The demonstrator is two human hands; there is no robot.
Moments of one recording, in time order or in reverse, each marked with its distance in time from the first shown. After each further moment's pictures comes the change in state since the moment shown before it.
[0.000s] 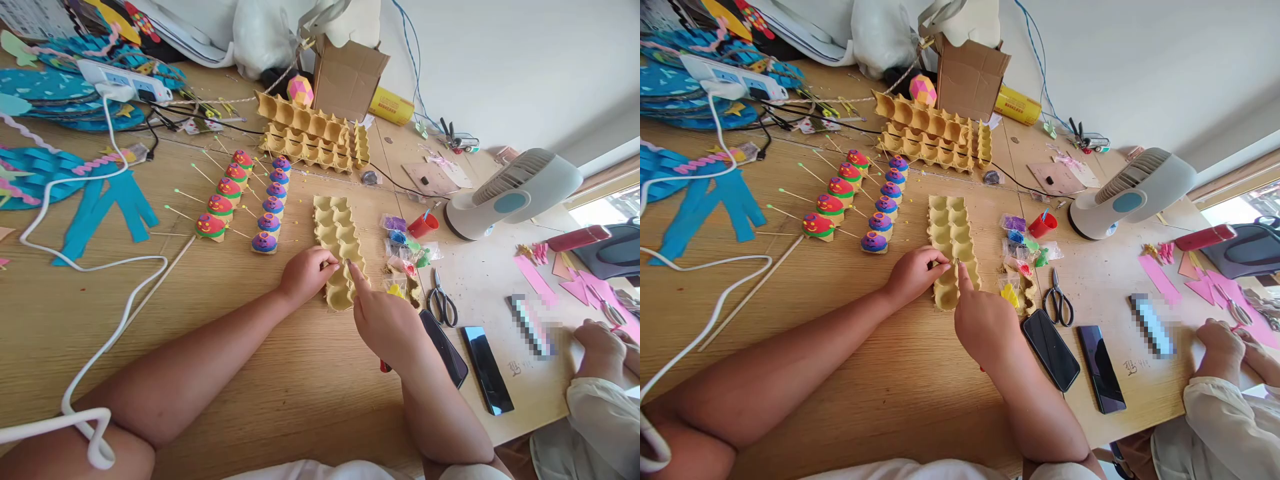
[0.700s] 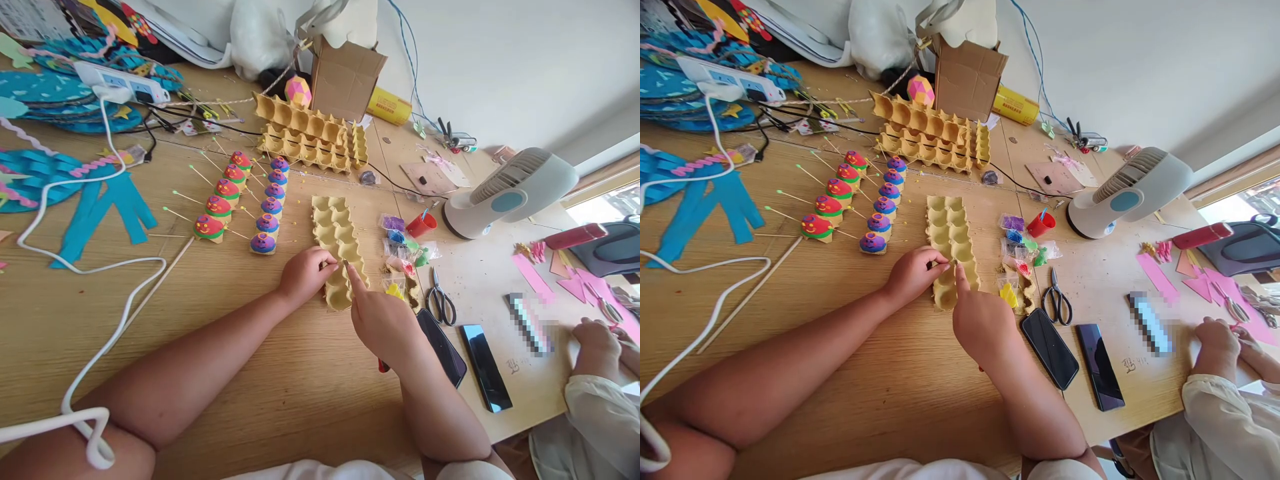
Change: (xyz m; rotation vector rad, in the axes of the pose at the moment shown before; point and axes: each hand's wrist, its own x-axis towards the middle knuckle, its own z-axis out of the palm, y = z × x) left_hand 0.000 0.000 0.000 0.012 -0.006 0.005; right_hand 0.000 0.002 0.003 -0.019 -0.010 -0.014
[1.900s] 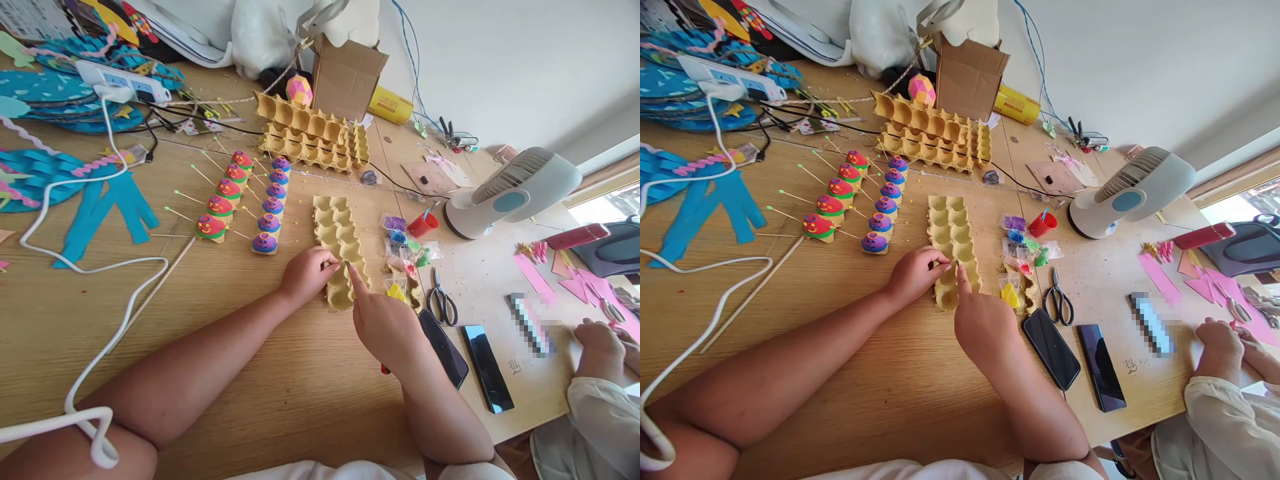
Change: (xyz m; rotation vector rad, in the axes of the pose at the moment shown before) left_hand 0.001 -0.001 0.001 0.006 0.006 -0.011; right_hand 0.000 -0.004 0.003 -0.032 -0.005 0.018
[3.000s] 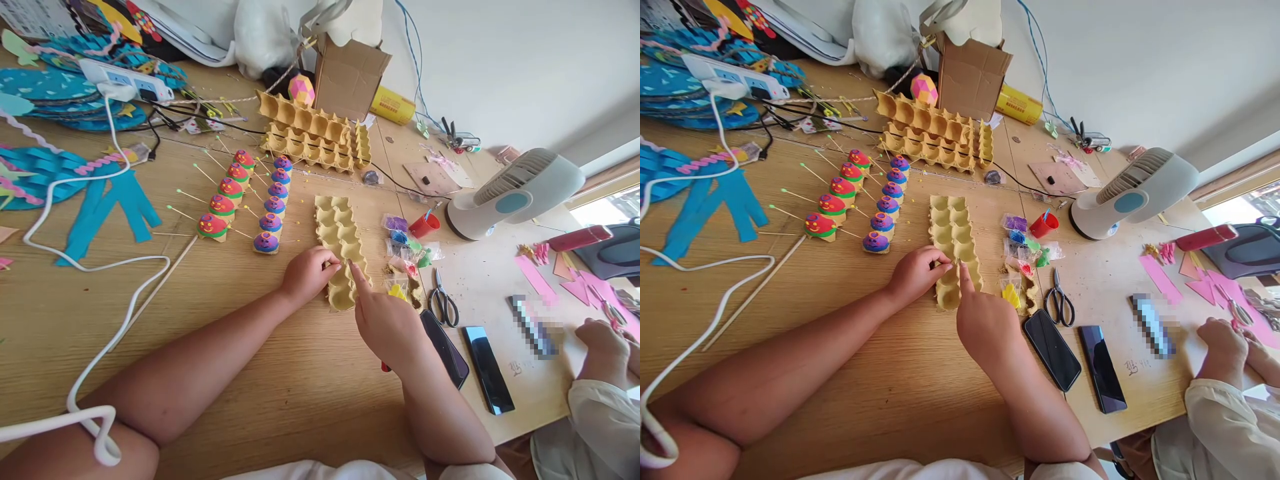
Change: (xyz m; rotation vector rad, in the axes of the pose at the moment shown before) left_hand -0.001 0.002 -0.001 -0.015 0.000 -0.004; right_hand -0.001 0.001 -0.002 0.016 0.000 0.018
